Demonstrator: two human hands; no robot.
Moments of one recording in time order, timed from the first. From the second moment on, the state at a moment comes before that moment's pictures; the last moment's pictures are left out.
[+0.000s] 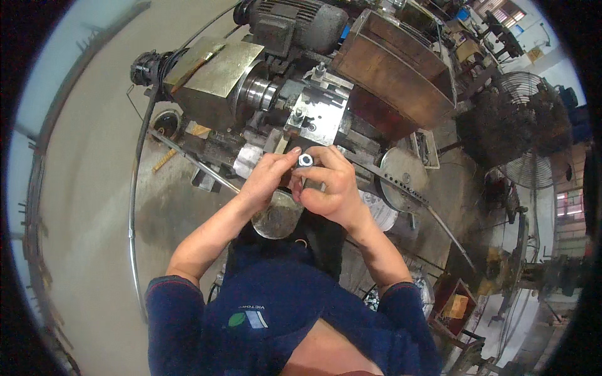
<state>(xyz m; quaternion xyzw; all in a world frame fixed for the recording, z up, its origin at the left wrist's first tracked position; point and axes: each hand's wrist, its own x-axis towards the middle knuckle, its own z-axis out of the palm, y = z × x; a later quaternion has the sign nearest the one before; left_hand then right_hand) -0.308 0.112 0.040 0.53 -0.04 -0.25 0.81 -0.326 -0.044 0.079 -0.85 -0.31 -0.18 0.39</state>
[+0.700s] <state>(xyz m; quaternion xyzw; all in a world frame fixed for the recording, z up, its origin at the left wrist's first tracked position) -0.293 0.106 0.030 0.45 -0.03 -0.32 0.83 -0.307 -0.060 0.066 -0.83 -0.31 -0.15 0.43</state>
